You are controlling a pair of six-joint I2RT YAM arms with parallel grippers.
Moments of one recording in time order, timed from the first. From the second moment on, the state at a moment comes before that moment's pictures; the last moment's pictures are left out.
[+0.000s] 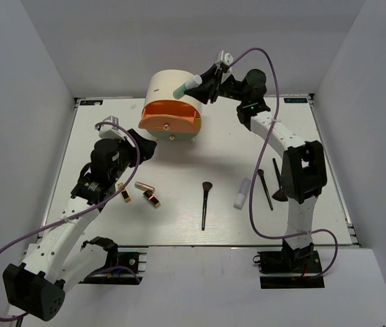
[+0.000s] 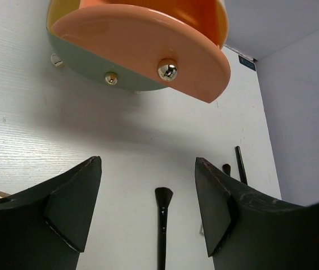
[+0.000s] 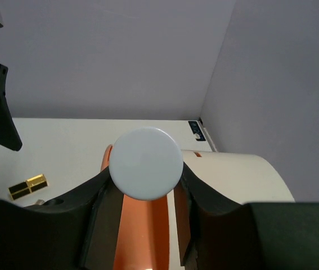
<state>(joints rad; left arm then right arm) -0.38 0.91 0.81 -0.18 -0.06 -0.68 0.42 1.98 1.70 0.72 -1.02 0.16</state>
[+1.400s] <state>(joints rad) -0.38 0.89 0.78 -0.10 -0.04 -0.68 0.48 2.11 2.17 -0.06 -1.04 -0.20</state>
